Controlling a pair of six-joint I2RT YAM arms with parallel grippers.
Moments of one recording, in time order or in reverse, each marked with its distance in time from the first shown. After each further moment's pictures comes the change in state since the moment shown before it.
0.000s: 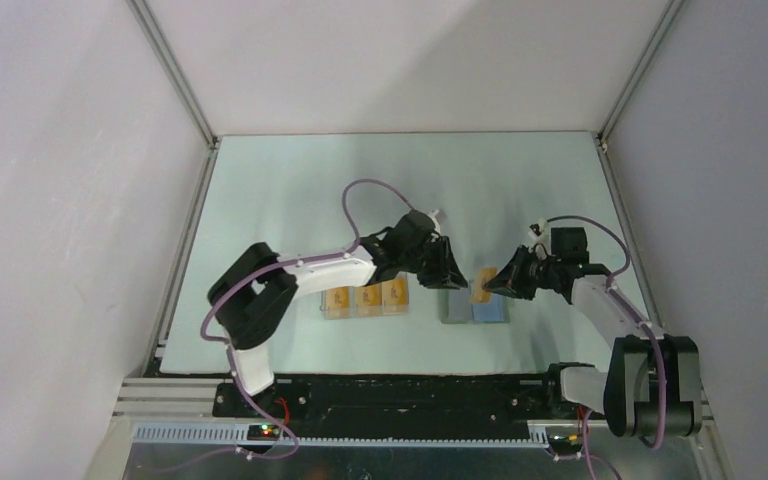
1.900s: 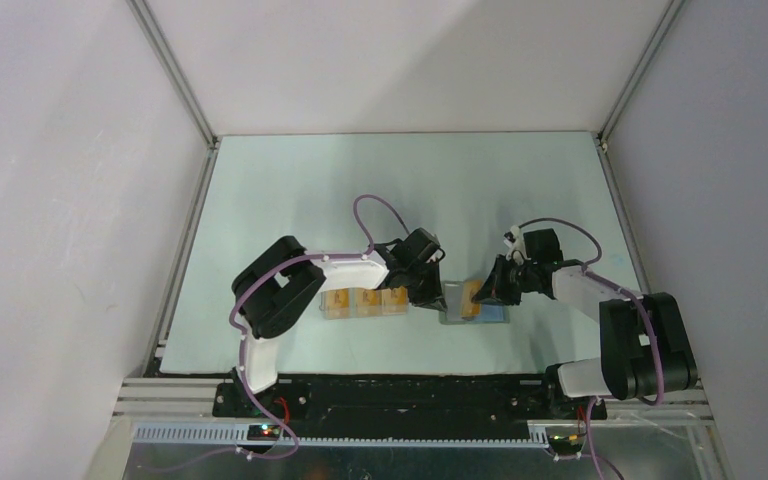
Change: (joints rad) left arm -0.026 0.162 0.025 -0.183 -0.079 0.018; right arm 0.146 0.201 -0.015 0.109 0.093 -0.078
